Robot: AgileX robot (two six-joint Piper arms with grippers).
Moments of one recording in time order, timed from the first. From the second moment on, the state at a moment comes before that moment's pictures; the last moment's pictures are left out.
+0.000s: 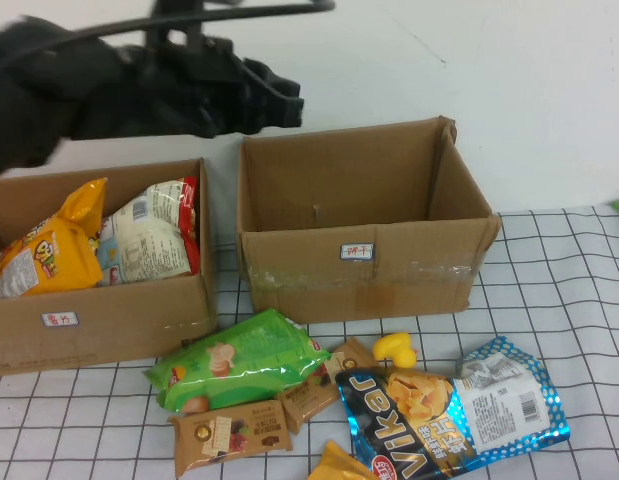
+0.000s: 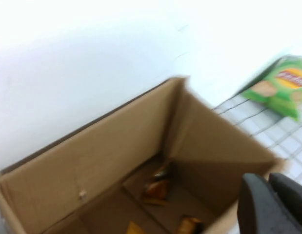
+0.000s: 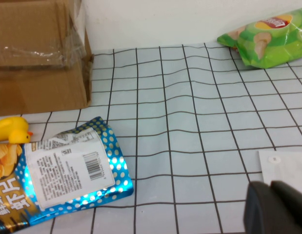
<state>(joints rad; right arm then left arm) 0.02 -0.01 0.03 -0.05 0.41 0.10 -0.33 1.68 -1.47 -0.99 0.51 0.89</state>
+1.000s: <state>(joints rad) 0.02 -0.01 0.03 -0.05 0.41 0.10 -0.34 0.32 -0.43 -0.98 0.13 1.01</state>
